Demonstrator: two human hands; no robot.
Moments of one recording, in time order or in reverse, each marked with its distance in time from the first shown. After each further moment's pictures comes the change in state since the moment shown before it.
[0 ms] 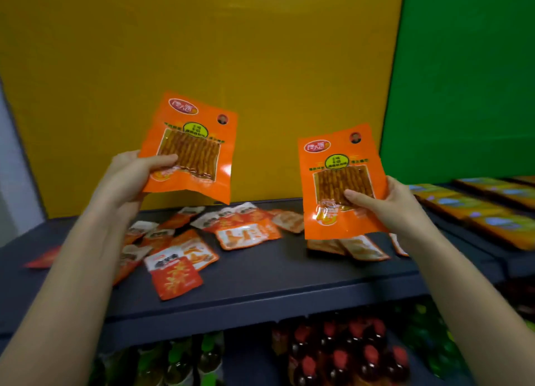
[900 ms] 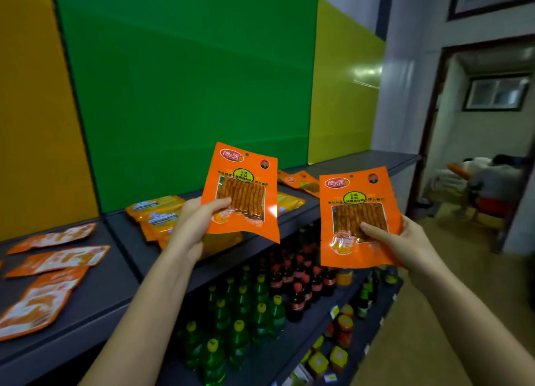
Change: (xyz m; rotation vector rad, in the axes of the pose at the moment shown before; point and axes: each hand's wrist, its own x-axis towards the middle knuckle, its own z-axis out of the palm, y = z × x) left_hand -0.162 -0.079 0.585 -0.228 -0.653 -0.236; right_hand -0.051 0.117 -0.516 -0.129 0.608 0.229
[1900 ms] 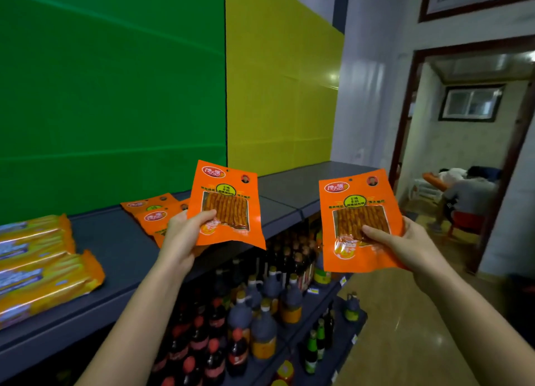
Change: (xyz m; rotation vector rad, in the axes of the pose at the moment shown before) left_hand 0.228 -0.121 0.365 -0.035 0.077 -0.033; right_hand 0.373 0.096 -0.237 -0.029 -0.007 -0.043
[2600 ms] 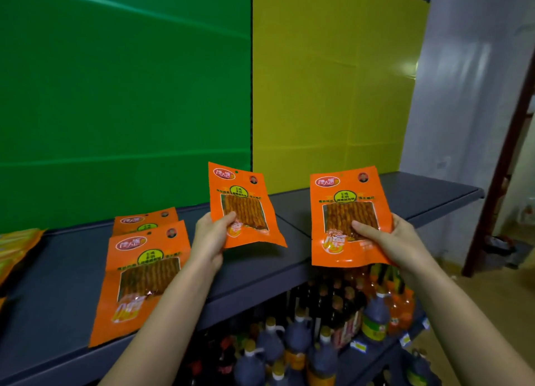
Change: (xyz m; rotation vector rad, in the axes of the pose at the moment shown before) left_hand 0.159 -0.041 0.093 -0.030 0.261 0.010; right_hand 0.232 0.046 0.075 0.188 -0.297 -0.032
